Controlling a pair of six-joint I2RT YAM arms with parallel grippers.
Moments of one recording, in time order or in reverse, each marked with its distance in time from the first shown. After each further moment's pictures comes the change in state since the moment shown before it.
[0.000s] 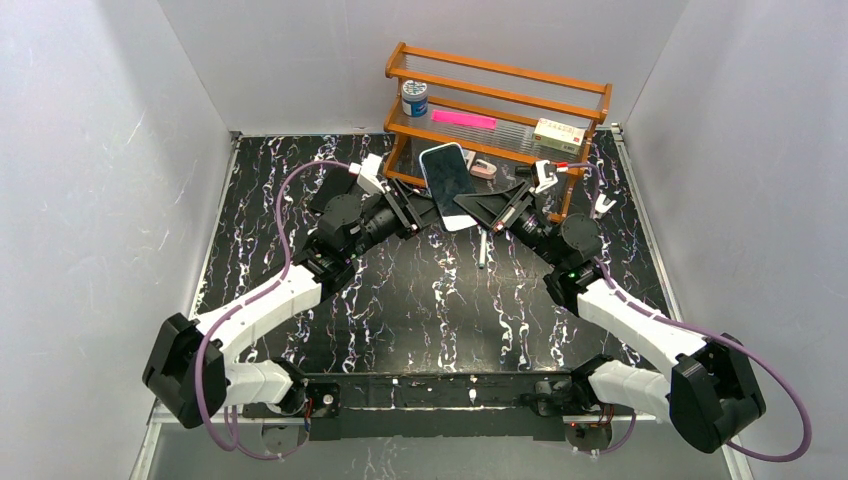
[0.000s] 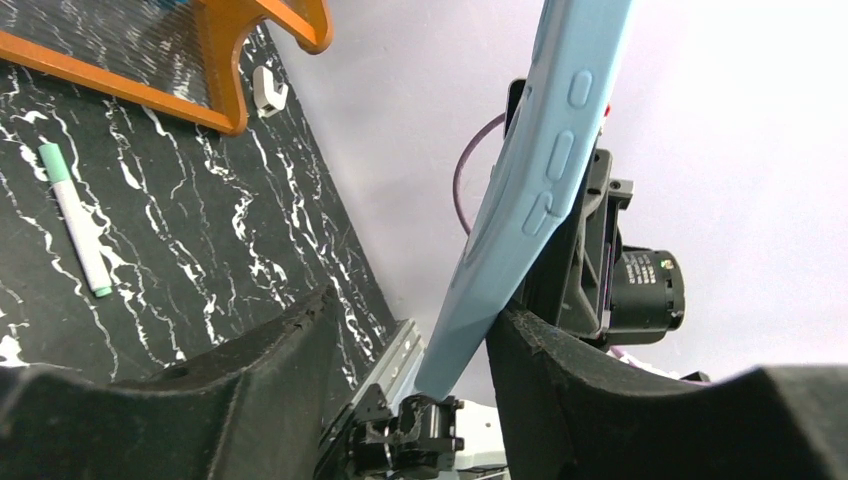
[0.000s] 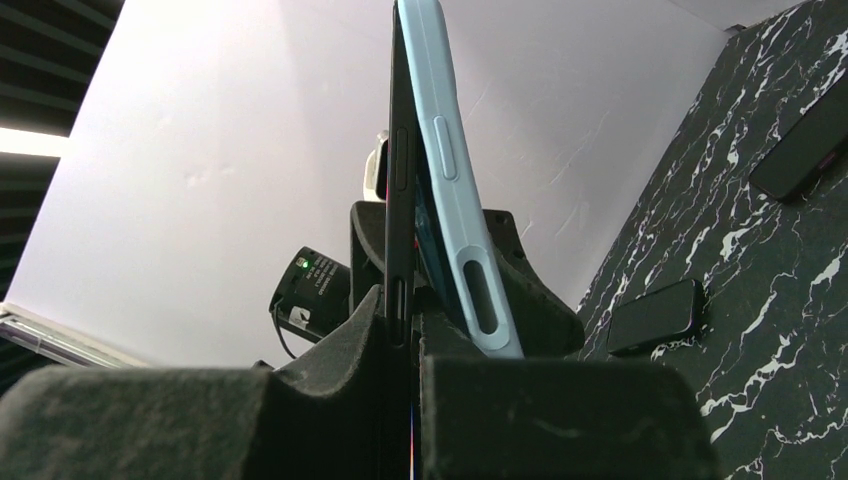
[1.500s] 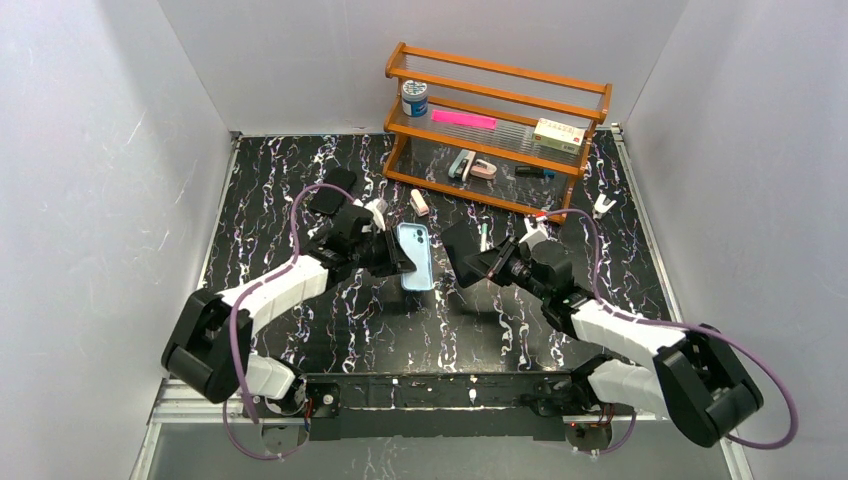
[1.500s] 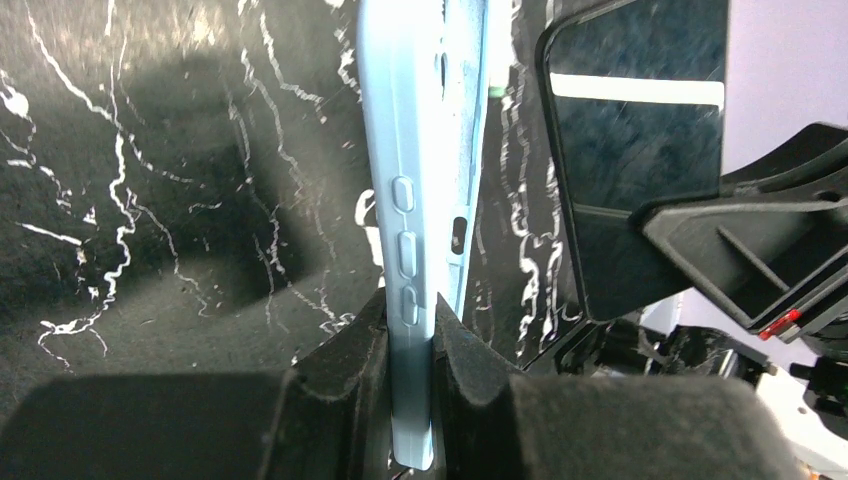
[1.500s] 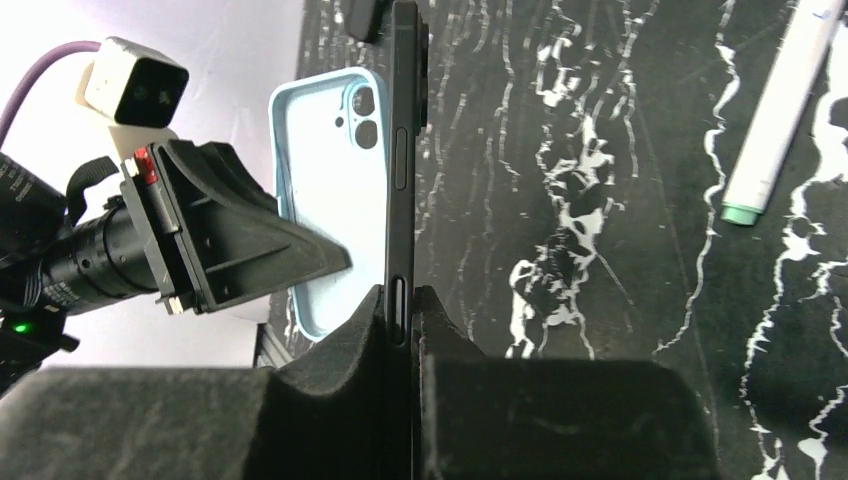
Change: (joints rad) left arm 0.135 0.119 -0.058 -0.526 0.075 0.356; right arm 0.011 -0.014 -0.265 -0.336 0.156 -0.318
